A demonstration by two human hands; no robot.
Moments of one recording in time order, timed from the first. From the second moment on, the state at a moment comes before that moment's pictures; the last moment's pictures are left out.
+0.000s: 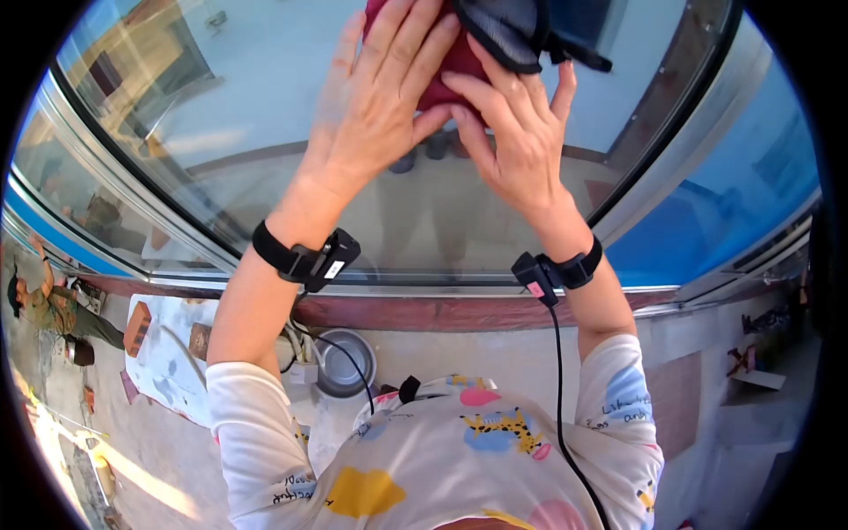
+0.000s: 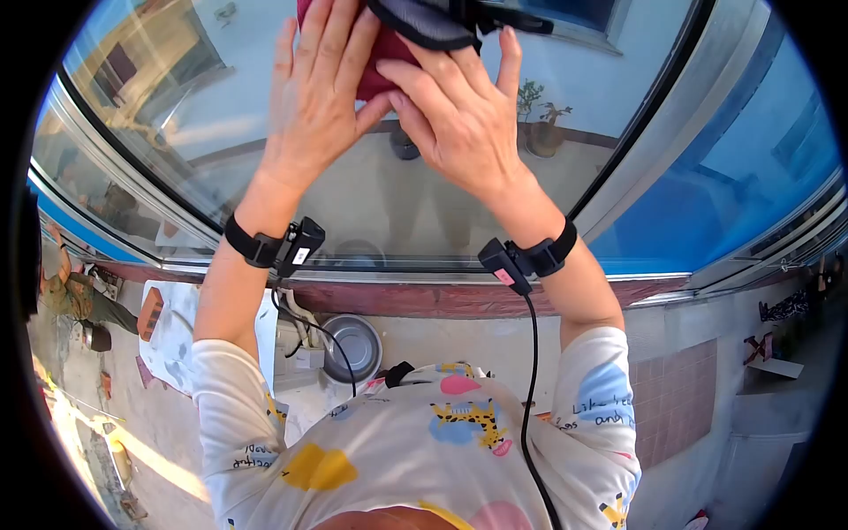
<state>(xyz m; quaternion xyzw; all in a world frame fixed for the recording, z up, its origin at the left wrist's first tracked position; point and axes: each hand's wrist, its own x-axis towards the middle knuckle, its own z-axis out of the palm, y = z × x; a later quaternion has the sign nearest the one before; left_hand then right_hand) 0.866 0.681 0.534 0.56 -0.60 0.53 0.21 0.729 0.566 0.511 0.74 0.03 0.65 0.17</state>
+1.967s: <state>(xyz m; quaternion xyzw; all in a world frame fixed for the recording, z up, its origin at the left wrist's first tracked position) 1.108 0.887 0.616 0.51 -0.46 0.71 0.18 0.981 0.759 0.632 0.68 0.07 0.64 0.35</state>
